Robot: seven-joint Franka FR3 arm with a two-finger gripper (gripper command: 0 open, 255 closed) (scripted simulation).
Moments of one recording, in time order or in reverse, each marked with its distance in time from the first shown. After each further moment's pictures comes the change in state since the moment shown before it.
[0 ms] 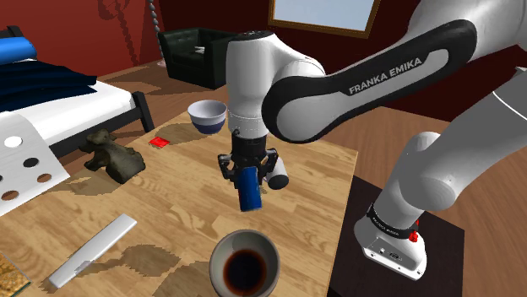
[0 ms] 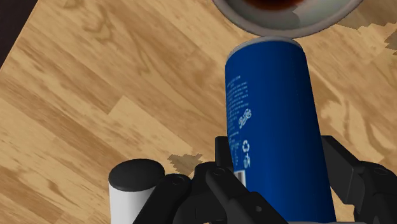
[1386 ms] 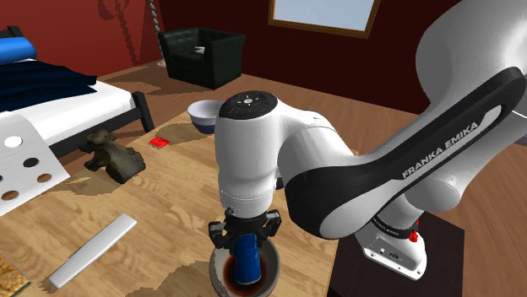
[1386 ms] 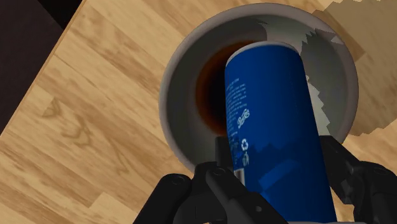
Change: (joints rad) arm 0.075 0.107 0.252 0.001 0.008 0.128 0.314
